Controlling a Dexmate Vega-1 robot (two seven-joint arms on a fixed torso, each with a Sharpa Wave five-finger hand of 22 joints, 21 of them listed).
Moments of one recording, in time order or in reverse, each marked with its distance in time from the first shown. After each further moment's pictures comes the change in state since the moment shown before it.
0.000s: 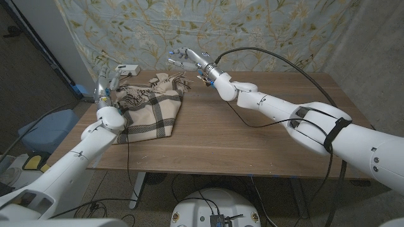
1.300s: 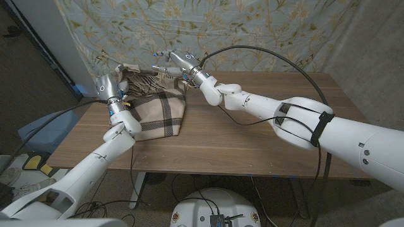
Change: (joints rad) left arm -0.053 -0.109 0.102 0.011 0.369 0.352 0.302; left_hand 0.442 0.014 0.172 -0.139 -0.002 0.847 0.024 0.302 0.093 0.721 -0.210 0.153 0.080 0.604 -0.159 0.102 -0.002 0.273 -0.094 0.127 0.002; right arm 0.069 0.123 -0.157 0.123 -0.137 -0.083 -0.221; right_hand 0.025 -0.028 -0.012 0.036 -0.018 0.006 -0.006 -0.007 0.005 0.117 -0.006 0.071 0.012 0.165 -0.015 0.109 0.085 0.074 -0.005 0.074 0.005
